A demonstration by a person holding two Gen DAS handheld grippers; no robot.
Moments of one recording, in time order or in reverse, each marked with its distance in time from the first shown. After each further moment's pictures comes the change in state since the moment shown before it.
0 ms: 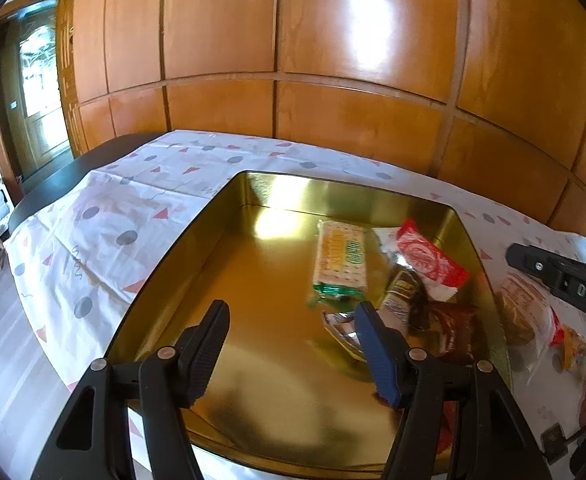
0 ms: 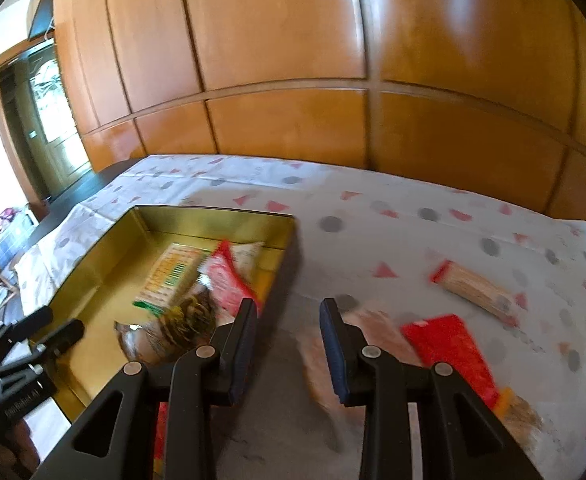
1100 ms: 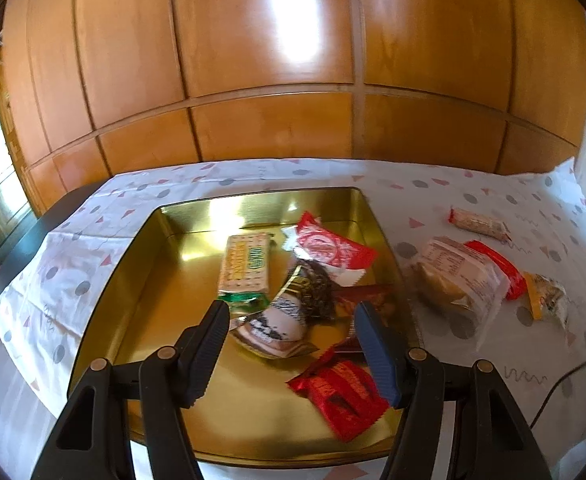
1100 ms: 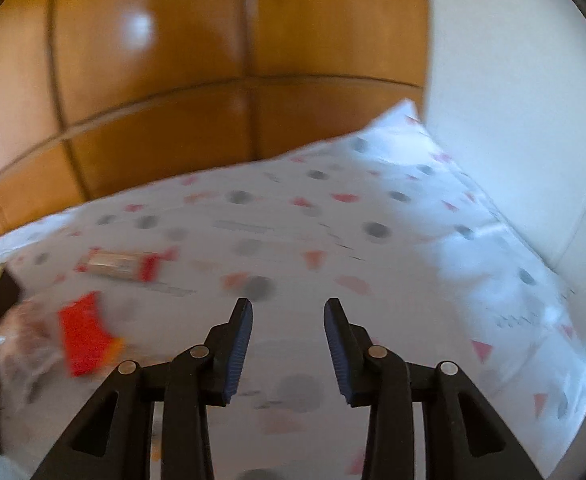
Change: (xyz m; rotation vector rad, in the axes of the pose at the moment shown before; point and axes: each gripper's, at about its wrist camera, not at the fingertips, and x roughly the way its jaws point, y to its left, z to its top) left arm -0.022 -0.080 -0.004 0.245 -0.018 -0.103; right arm -0.096 -0.252 -0.103 0.424 -0.041 -0.609
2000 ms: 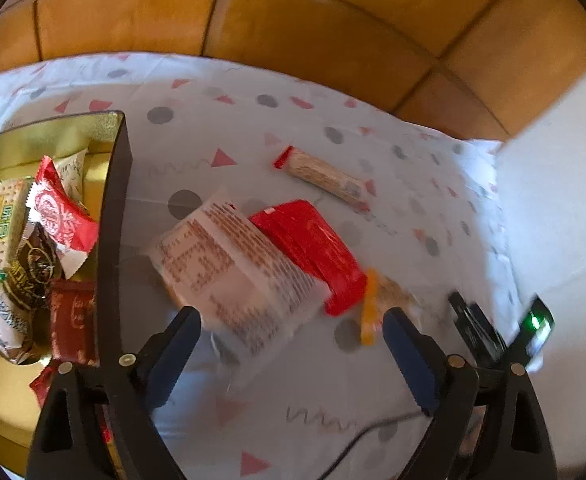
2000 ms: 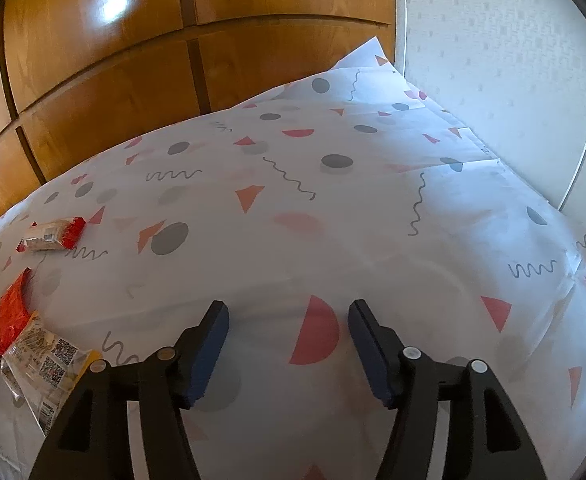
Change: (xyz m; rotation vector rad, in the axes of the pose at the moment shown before) left arm 0.083 -0.131 0.062 -0.156 0.470 -0.445; right arm 0.053 -0.028 -0.028 0.061 0.088 0.026
